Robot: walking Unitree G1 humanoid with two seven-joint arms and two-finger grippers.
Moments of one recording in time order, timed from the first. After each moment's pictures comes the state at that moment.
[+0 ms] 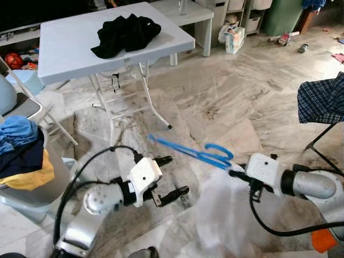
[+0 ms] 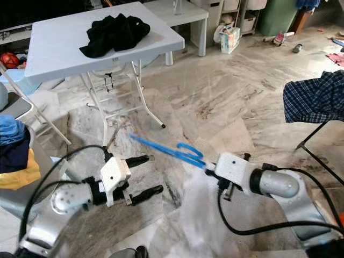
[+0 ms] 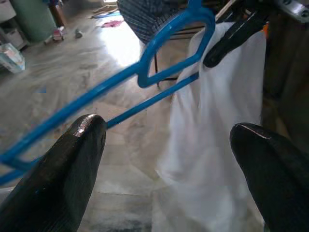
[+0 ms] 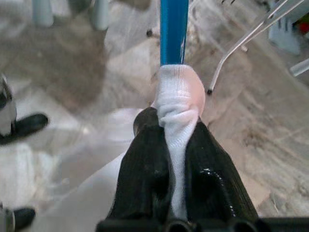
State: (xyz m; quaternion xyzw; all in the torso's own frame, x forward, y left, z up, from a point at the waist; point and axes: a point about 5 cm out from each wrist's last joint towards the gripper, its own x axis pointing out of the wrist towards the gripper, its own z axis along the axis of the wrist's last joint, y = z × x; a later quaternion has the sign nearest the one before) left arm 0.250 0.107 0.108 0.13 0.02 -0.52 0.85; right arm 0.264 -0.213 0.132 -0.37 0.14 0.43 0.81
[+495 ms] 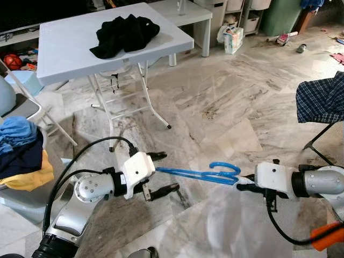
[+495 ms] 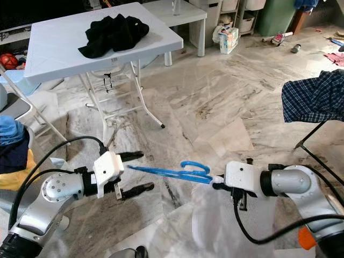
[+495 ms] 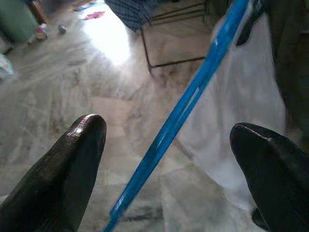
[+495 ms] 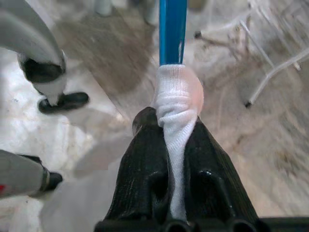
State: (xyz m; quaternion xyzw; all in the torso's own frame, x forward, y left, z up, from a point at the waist) left arm 0.262 0.125 0.113 0.18 0.02 -0.55 0.82; right arm 0.259 -0.226 0.139 -0.38 0.16 0.54 0.73
